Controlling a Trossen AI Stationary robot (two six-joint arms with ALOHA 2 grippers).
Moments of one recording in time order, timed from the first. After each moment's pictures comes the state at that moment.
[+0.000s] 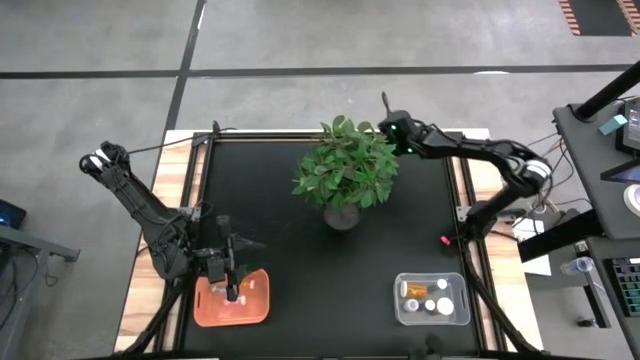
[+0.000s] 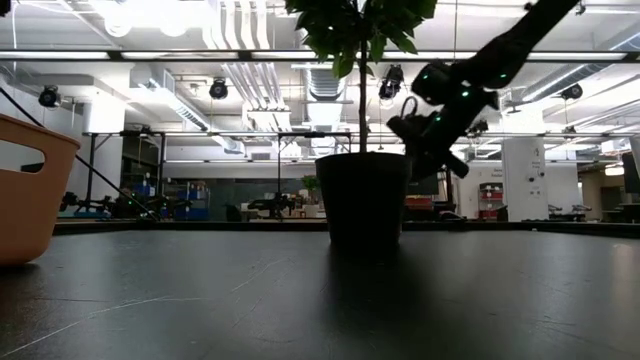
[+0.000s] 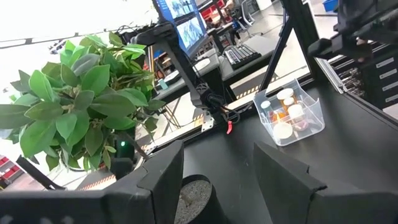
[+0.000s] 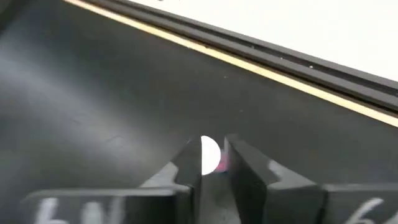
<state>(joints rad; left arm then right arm) -0.84 1.01 0.65 0.33 -0.97 0.43 -0.73 1.53 0.88 -0.10 -0.11 0.40</state>
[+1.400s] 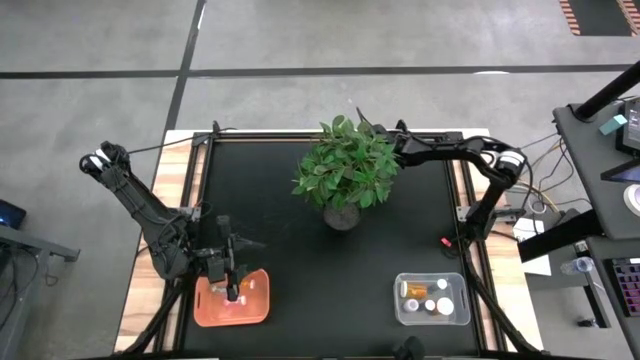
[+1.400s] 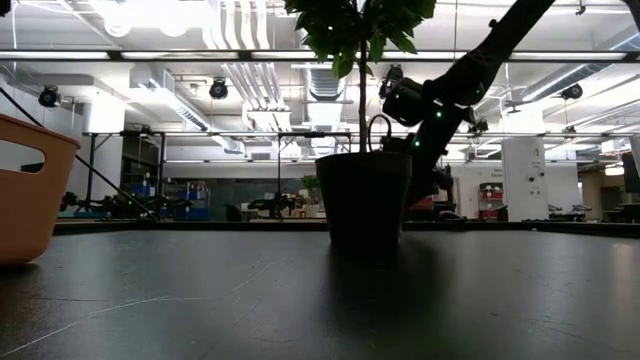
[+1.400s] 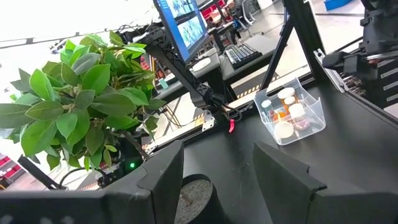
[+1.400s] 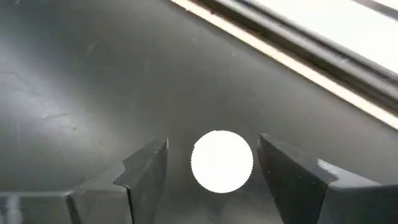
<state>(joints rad) -0.84 1.01 0.65 0.33 -0.97 0.43 -0.59 1.75 0.97 -0.12 0.09 0.30</state>
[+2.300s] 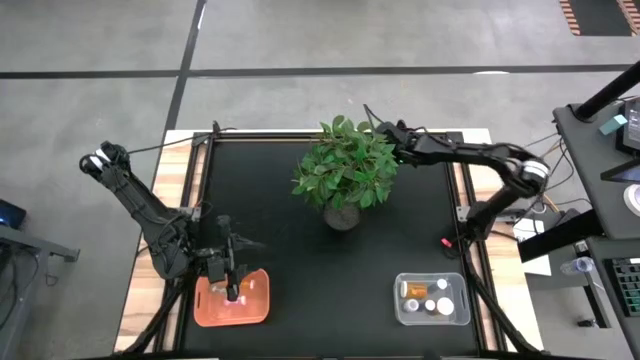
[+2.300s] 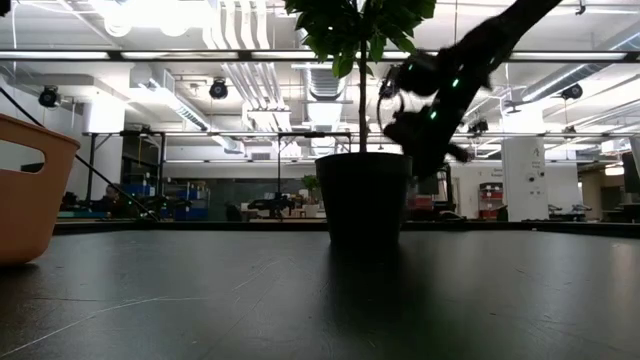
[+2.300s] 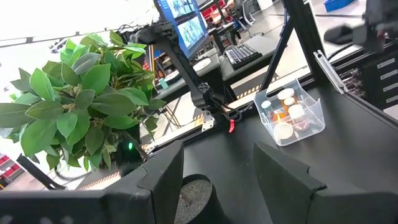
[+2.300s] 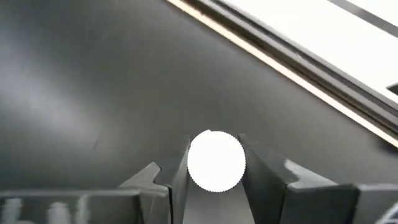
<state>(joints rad) -0.84 1.01 0.65 0.33 -0.97 0.43 -0.57 1.59 0.97 -0.30 0.13 0.28</state>
